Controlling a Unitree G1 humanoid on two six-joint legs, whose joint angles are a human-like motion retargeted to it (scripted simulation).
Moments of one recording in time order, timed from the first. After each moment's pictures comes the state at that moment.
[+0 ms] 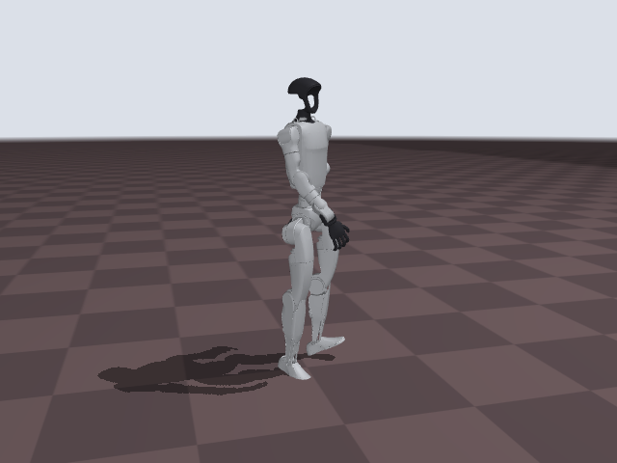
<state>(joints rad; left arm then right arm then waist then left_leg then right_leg) 0.22 0.14 0.21 1.70 -0.03 0.28 -0.18 -0.24 -0.06 0.35 1.10 -0.55 0.00 0.36 -0.01 -0.02 -0.10 -0.02 0.00 0.35 0.01 -0.52 -0.06 -0.04 -0.12 -0.25 0.04 0.11 0.10</state>
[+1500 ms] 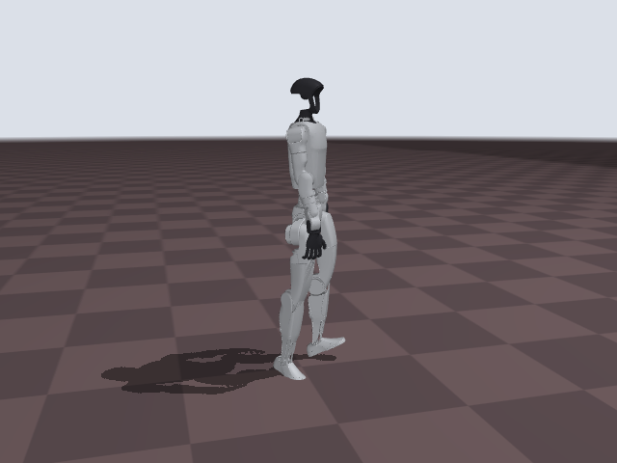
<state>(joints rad) 0.11 0.16 0.25 1.35 0.02 0.20 -0.22 -0.15 -0.11 0.19 1.44 -0.53 0.10 0.34 0.06 -0.05 -0.10 -0.10 -0.04 0.20 0.03 -0.50 -0.03 0.01 -0.16 -0.41 0.02 0.08 0.12</state>
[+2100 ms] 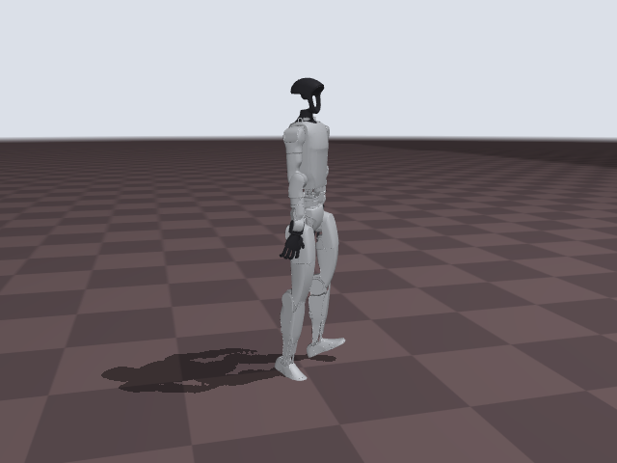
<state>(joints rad) 0.15 0.15 0.32 1.51 -0.06 0.21 -0.21 -0.05 -0.12 0.17 1.54 -0.61 0.14 0.30 0.01 -0.04 -0.10 -0.07 -0.04 0.24 0.02 -0.51 -0.03 0.00 -0.16 -0.37 0.03 0.09 0.12</state>
